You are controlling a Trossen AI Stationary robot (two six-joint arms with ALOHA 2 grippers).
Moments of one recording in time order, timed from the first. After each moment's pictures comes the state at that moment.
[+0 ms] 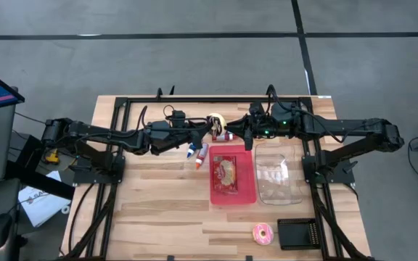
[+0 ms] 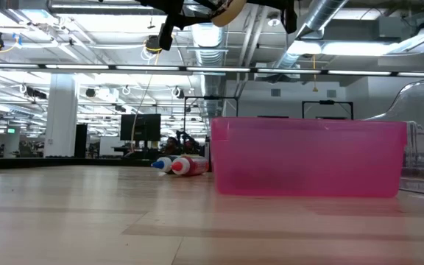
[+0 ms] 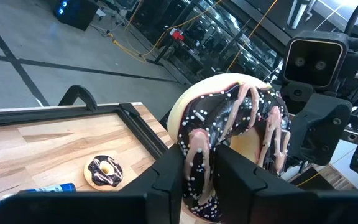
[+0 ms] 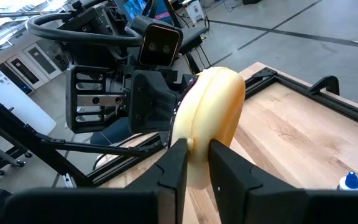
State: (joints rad) left arm -0.02 1.38 0.92 0.43 -0.50 -0.71; right arm -0.09 1.20 1.04 -0.04 0.05 0.50
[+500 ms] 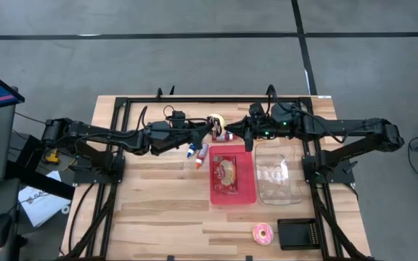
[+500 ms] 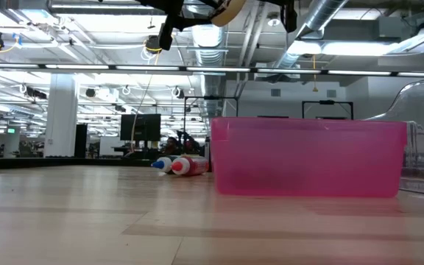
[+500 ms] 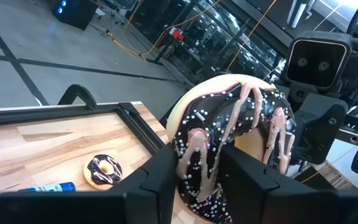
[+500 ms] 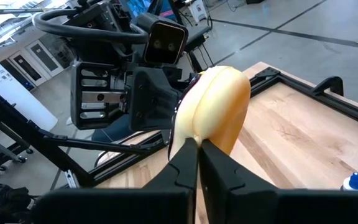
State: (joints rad) left arm -0.02 1.38 0.92 0.43 -0.50 -0.71; right arm -0.07 1.20 1.04 -0.04 0.05 0.49
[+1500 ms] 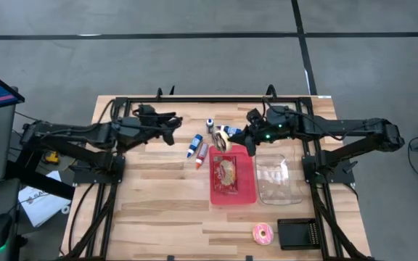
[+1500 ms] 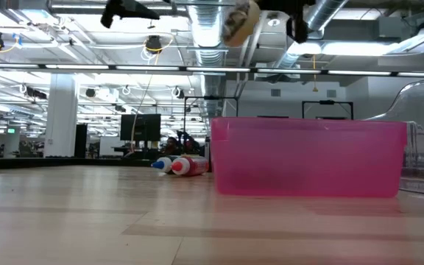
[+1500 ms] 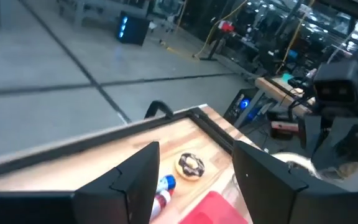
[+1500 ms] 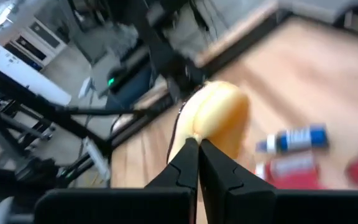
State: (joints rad) left arm -0.06 1.00 0.92 -0.15 -0.72 -0.60; right arm -0.07 1.20 1.04 -0.22 -0.08 0.66
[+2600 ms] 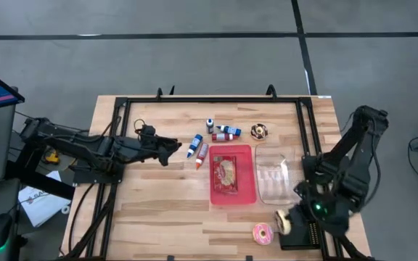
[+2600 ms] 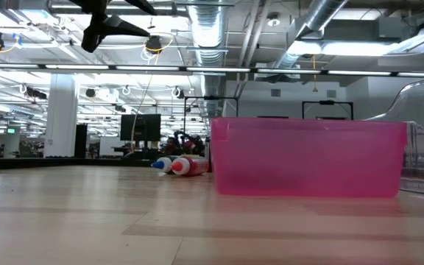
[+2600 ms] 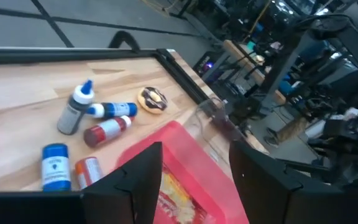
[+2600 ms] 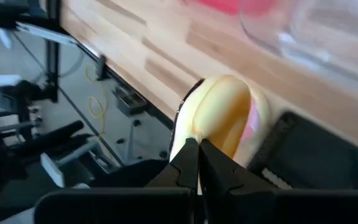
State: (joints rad) left arm -0.24 0.93 0.69 -0.07 -0.65 -0.85; right arm 1.09 1.20 1.04 -0.86 0.46 2.11
